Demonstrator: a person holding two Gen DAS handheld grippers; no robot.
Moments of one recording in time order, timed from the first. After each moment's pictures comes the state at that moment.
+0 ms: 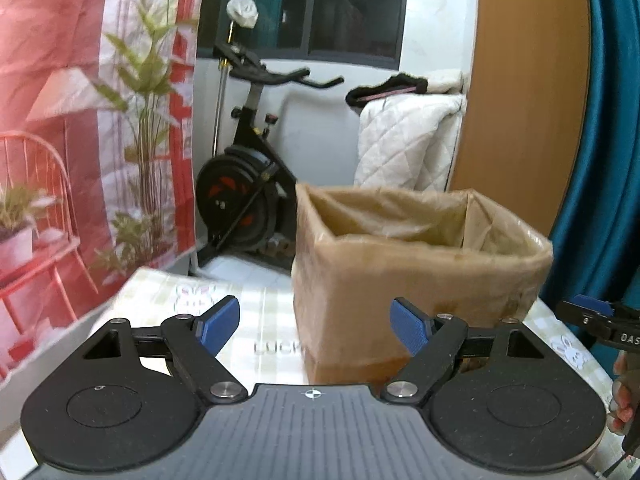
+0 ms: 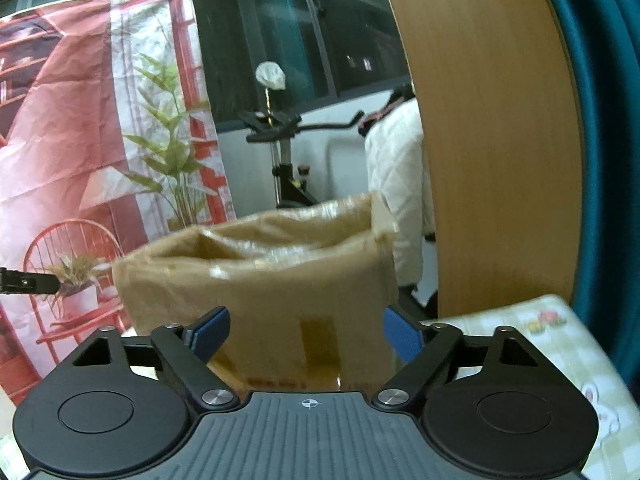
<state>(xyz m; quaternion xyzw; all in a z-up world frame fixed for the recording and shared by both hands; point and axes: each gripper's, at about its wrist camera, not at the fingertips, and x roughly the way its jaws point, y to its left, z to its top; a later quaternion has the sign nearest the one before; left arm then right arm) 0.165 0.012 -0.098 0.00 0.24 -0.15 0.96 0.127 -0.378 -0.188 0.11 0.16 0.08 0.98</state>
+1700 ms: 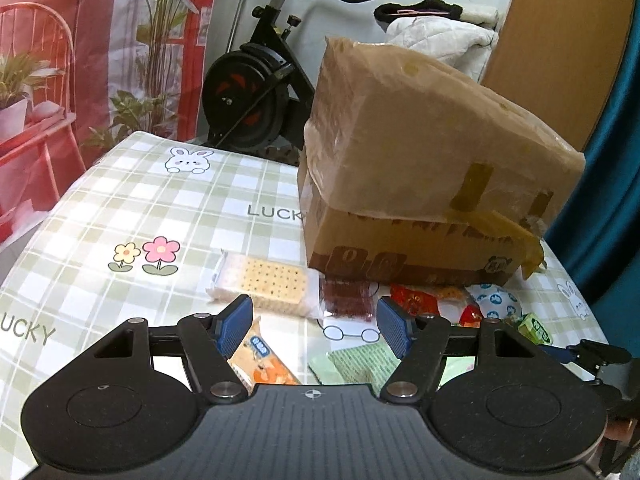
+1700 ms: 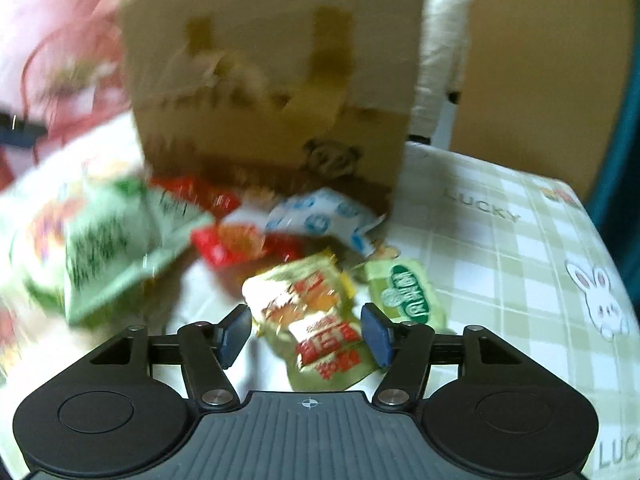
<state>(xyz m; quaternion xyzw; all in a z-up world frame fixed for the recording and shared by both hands) 0.152 0.028 -0.193 -0.05 0.36 -0.14 0.92 0.112 -0.344 -0.318 -0.05 0.37 0.12 0.92</state>
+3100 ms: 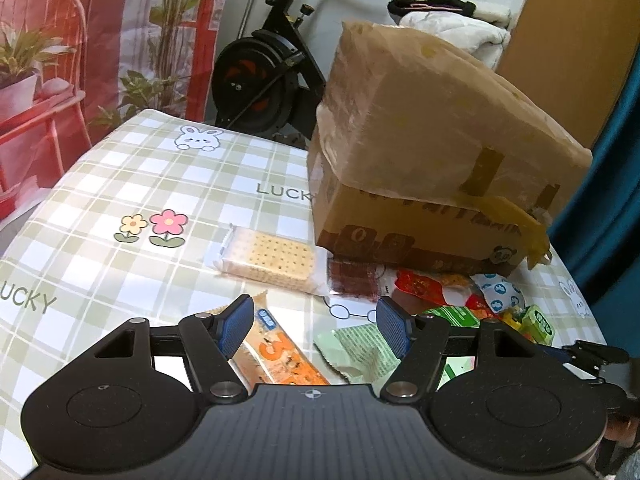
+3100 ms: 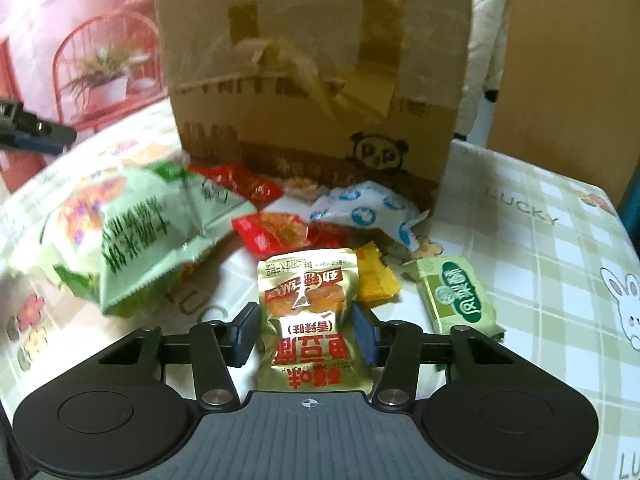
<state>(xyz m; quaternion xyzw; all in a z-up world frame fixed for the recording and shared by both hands) 0.146 0.036 -0.203 -0.08 0.37 -0.13 0.92 0.106 -0.345 -0.314 -0.02 0.36 0.15 0.92</state>
